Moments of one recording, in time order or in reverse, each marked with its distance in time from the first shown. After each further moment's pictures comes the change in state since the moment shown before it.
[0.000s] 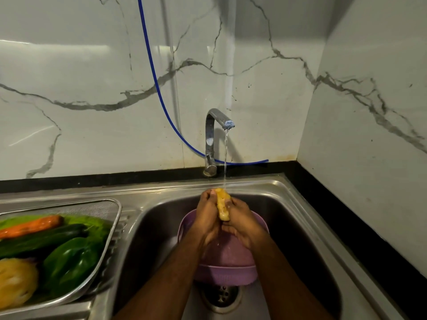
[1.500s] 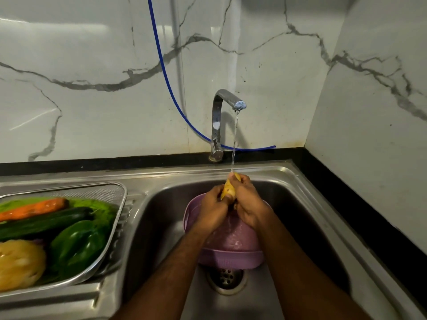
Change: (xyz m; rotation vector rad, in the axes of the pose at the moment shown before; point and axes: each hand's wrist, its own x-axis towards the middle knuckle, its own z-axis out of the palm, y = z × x) left_hand -0.023 -0.003 -0.022 0.660 -0.097 0.233; right_hand 0.012 -0.013 0.007 0.206 0.033 -0.026
